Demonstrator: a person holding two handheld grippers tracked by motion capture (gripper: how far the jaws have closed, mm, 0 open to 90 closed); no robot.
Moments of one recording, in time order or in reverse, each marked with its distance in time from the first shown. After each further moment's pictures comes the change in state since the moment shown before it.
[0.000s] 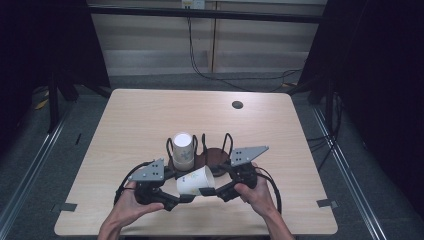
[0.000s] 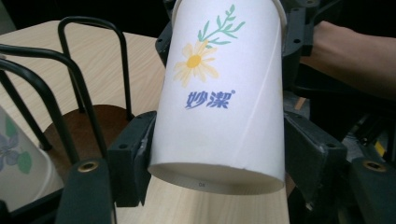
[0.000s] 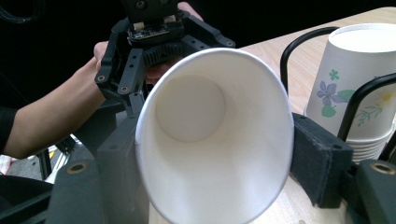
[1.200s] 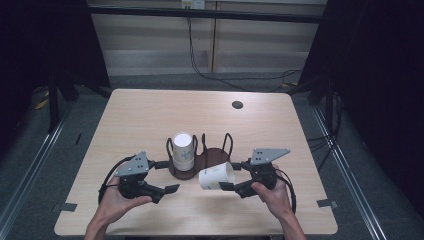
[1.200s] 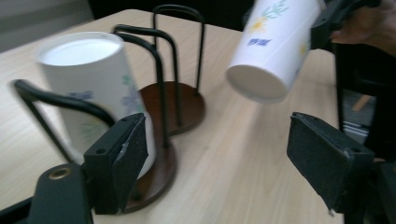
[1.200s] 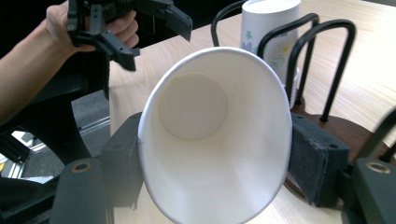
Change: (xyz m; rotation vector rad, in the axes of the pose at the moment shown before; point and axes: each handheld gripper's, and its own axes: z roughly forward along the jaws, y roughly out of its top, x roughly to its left) left arm 0.013 -0.004 -0.039 0.034 0.235 -0.030; right arm -0.008 -0.021 -0.044 0.027 -0.188 0.054
